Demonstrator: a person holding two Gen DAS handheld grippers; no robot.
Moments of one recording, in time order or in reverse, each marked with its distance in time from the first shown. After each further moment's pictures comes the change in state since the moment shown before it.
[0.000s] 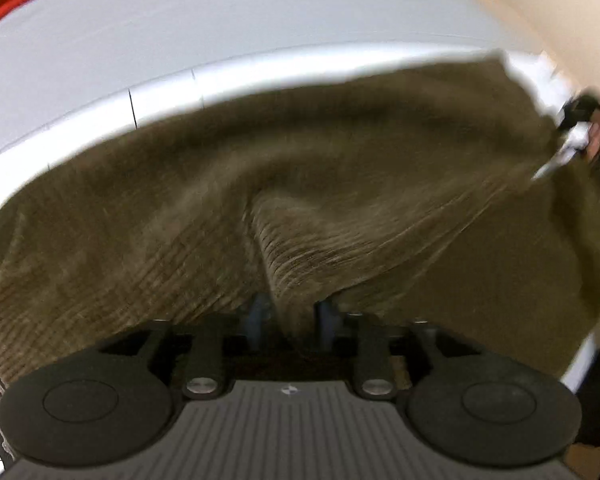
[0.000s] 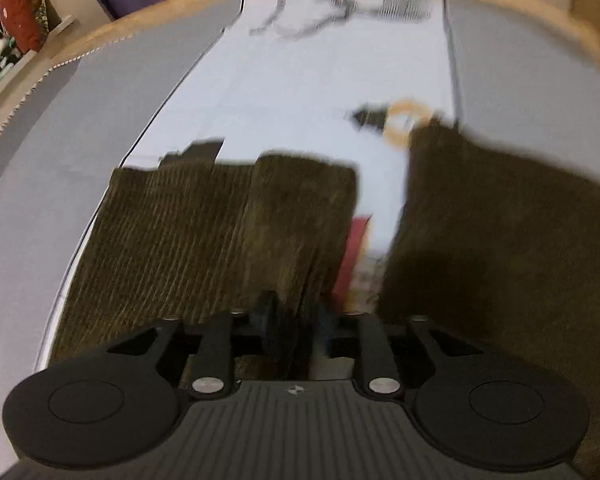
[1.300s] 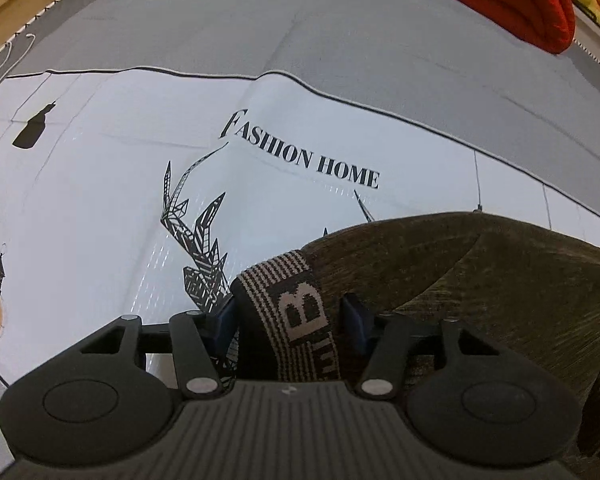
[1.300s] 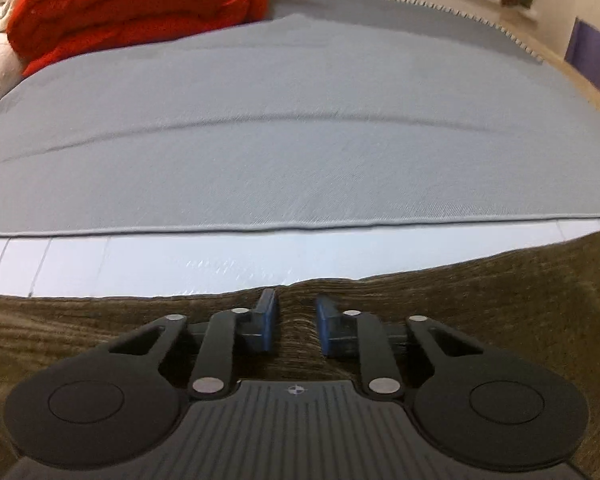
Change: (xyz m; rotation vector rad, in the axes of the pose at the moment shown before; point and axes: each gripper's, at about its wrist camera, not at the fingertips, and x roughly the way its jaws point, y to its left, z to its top) left arm -0.032 0.235 -0.057 -0.596 -0.076 0.438; right arm -0.050 0.226 -0.225 -1.092 -0.014 0.521
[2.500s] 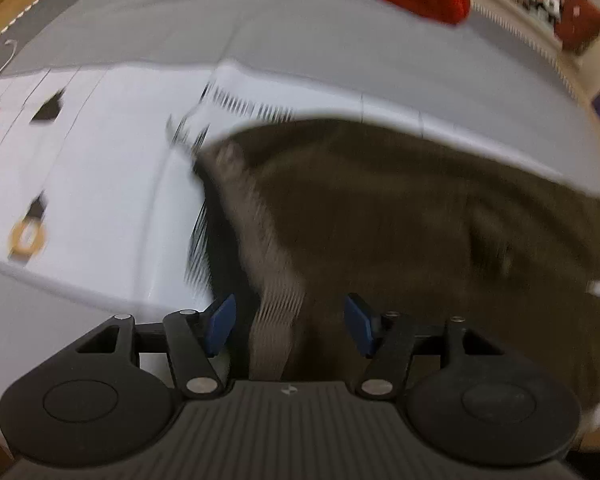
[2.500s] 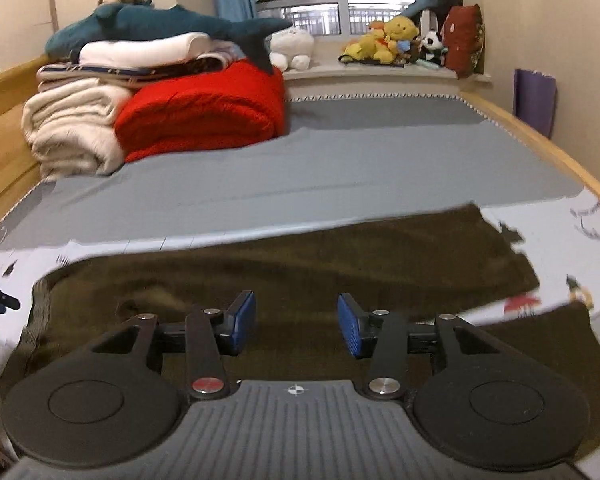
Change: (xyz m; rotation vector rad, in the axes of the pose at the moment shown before) left arm -0.142 0.034 -0.090 0.138 0.058 -0.178; right arm -0.375 -0.062 -0.192 0.054 -0.254 0.149
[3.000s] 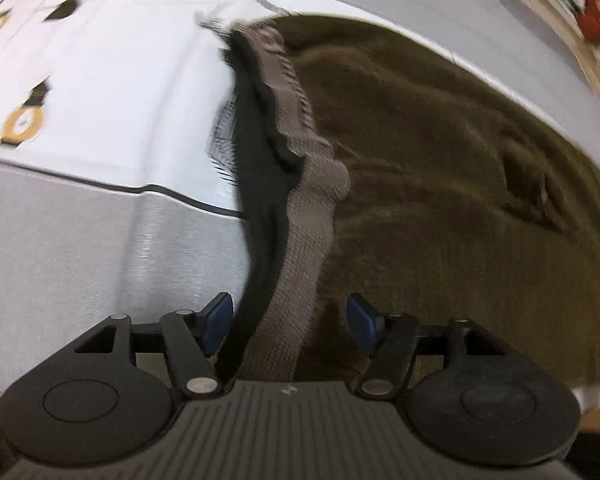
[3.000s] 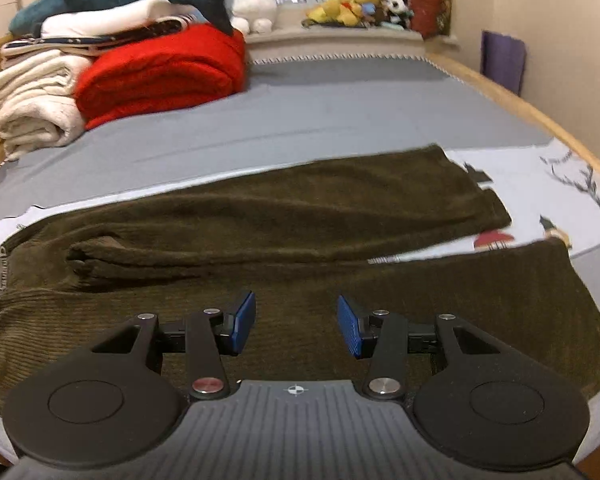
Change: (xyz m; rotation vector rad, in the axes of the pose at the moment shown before) left arm 0.041 0.025 -0.056 -0.044 0.117 -0.029; right arm 0.040 -0.022 -0.036 0.043 0.085 -0.111
